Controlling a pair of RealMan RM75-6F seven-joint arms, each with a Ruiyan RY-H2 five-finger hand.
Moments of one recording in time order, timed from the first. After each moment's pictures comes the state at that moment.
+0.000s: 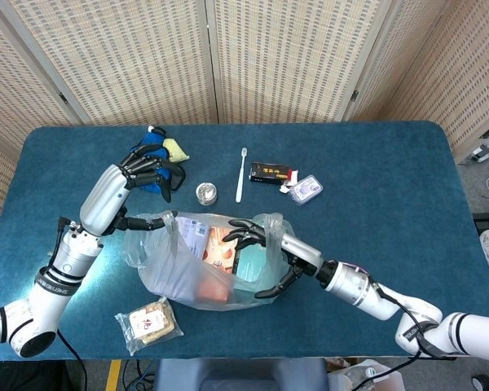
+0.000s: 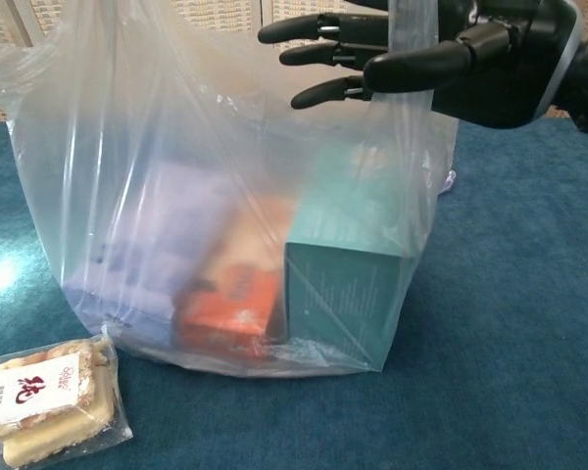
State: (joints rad) left arm -0.73 -1.10 -0.34 -1.80 1.50 1.28 -0.46; right arm 0.84 -1.26 0.03 -1.60 -1.82 1.15 1.44
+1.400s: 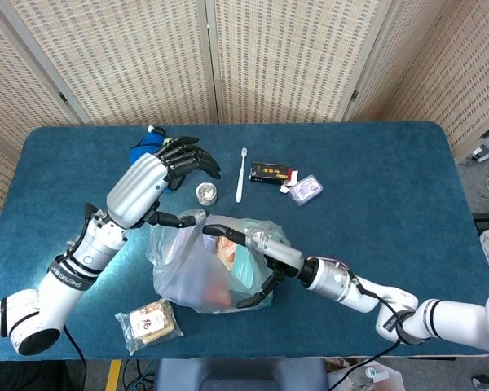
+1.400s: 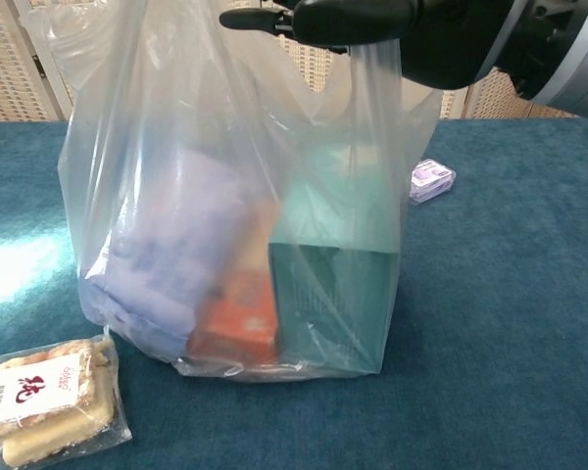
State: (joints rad) left arm -0.87 -0.98 -0.45 -1.97 1.32 1.07 -0.29; right arm 0.96 -1.34 0.02 -1.53 -1.83 1.28 1.40
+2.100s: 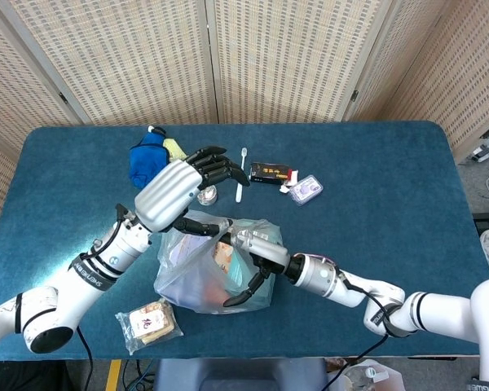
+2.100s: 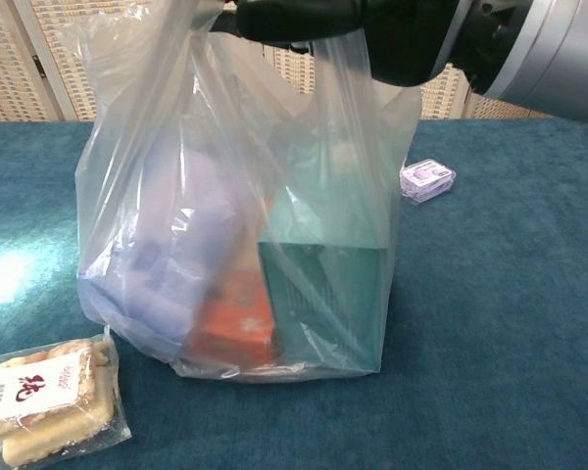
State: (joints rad) left arm -0.96 -1.00 -0.46 -2.00 1.22 0.97 -0.17; right arm 1.02 -1.38 0.03 -1.51 -1.81 1.24 1.43
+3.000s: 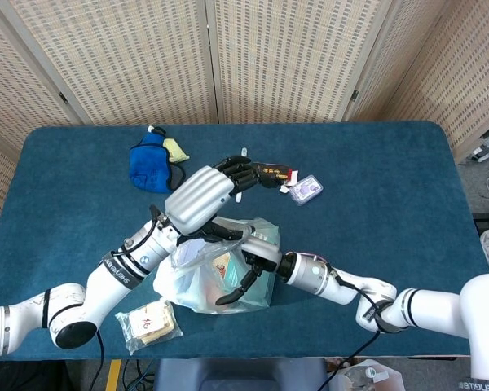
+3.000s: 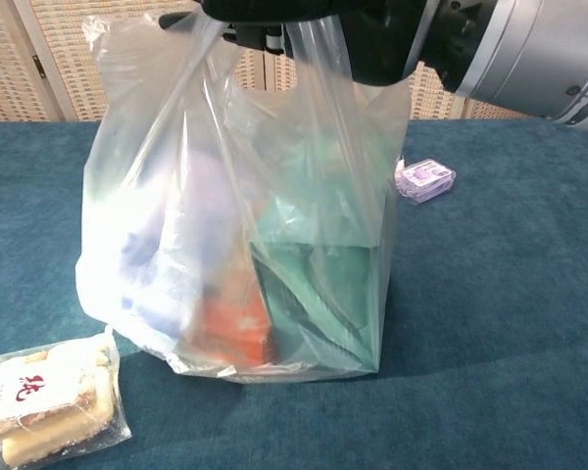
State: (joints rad) left arm -1.07 -1.08 -0.45 -1.98 1.09 0.90 -0.05; right arm 1.06 -1.40 0.04 -1.48 -1.79 1.23 1.51
